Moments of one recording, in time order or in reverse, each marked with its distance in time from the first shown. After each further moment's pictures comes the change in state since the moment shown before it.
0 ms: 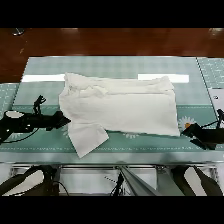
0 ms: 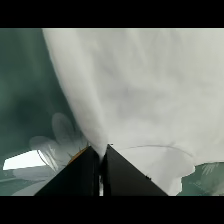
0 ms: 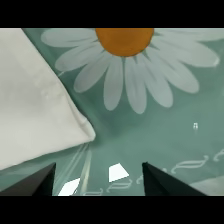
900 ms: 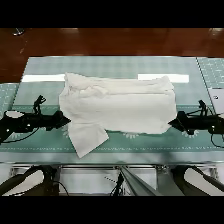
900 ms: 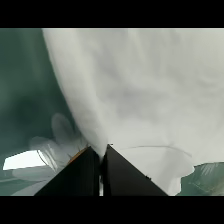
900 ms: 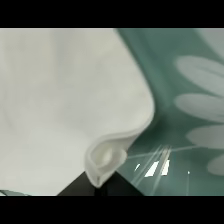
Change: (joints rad) left arm 0.000 -0.001 0.007 0.001 -0.003 -0.006; right arm 0.143 -0.318 0.071 0.394 -0.135 -0.188
